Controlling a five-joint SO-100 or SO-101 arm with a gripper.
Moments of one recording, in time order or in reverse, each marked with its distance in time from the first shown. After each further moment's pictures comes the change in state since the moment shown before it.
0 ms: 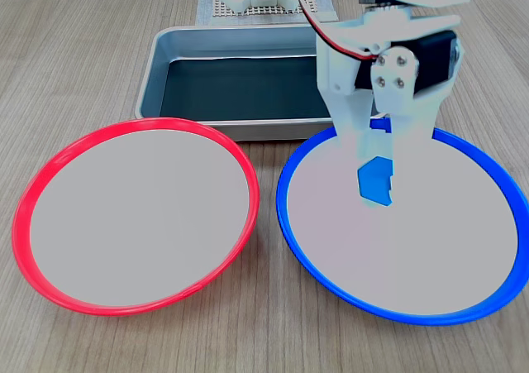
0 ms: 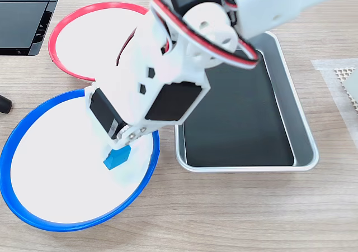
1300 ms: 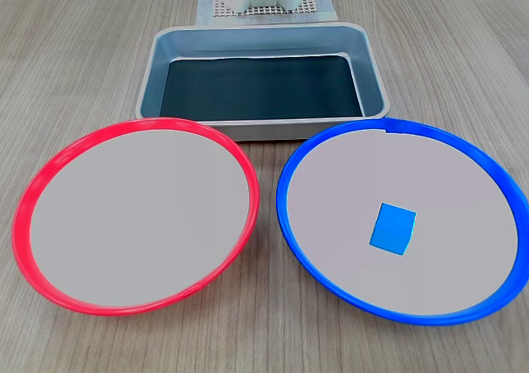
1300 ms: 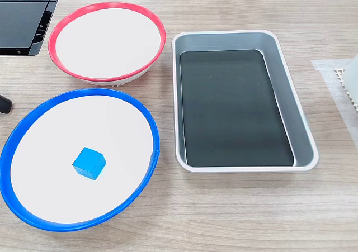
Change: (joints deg) arm 19.4 89.7 48.6 -15.7 38.4
